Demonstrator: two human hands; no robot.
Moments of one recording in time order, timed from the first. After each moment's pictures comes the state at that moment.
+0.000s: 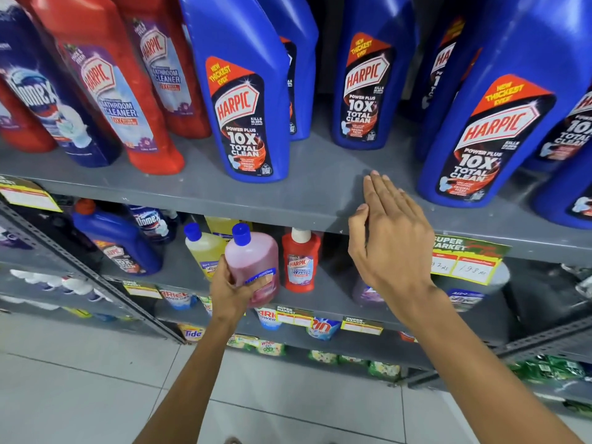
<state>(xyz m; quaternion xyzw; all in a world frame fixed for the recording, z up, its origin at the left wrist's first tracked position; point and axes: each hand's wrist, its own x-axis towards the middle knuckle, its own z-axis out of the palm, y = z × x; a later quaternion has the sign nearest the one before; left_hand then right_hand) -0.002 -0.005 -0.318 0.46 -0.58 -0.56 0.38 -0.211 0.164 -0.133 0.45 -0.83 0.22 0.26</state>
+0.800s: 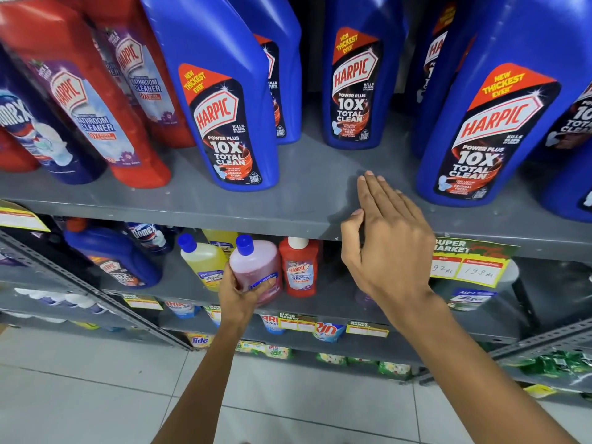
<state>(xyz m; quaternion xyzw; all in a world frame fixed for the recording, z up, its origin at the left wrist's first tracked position) -0.026 -0.017 -0.341 0.47 -0.57 -0.58 0.35 -0.211 0.156 -0.141 0.41 -0.82 0.25 0.31</state>
